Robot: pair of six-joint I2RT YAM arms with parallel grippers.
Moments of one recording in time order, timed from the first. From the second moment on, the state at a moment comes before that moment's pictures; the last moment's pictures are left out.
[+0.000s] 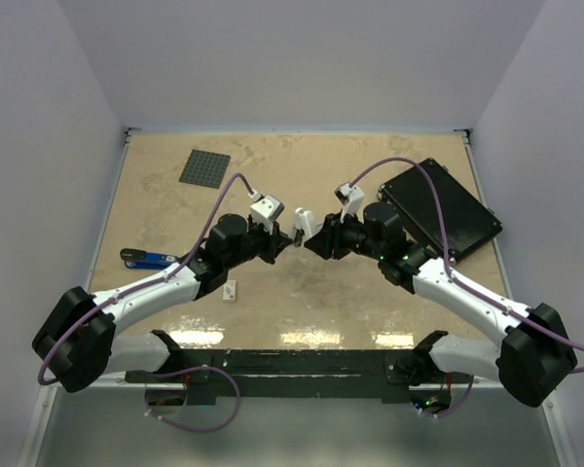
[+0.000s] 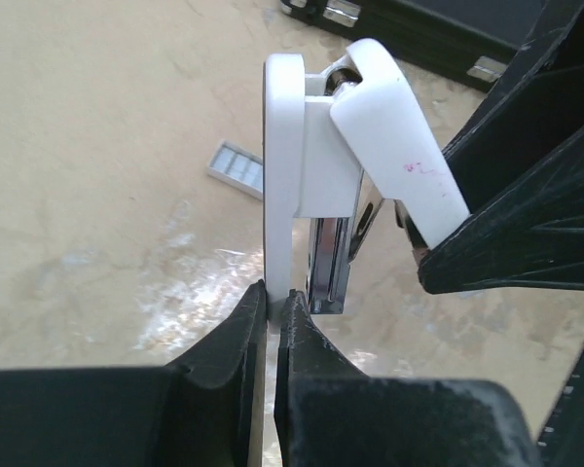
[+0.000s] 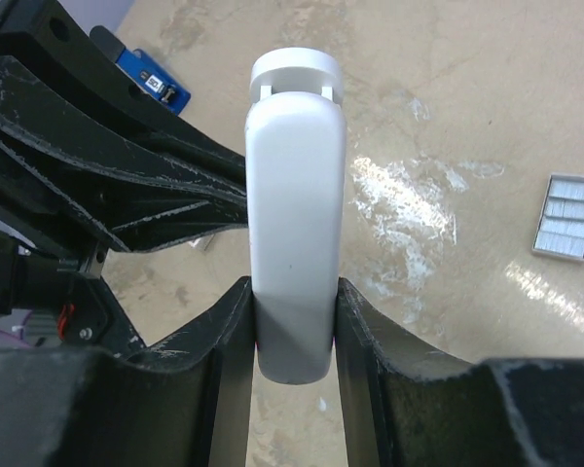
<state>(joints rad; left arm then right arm) -0.71 1.26 0.64 0.30 0.15 -0.24 0.63 1.16 0.73 0.04 -0.29 0.42</state>
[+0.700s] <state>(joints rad) -0.81 1.28 0.50 0.48 -0.24 0.48 0.66 1.18 0.76 -0.06 -0.21 0.18</state>
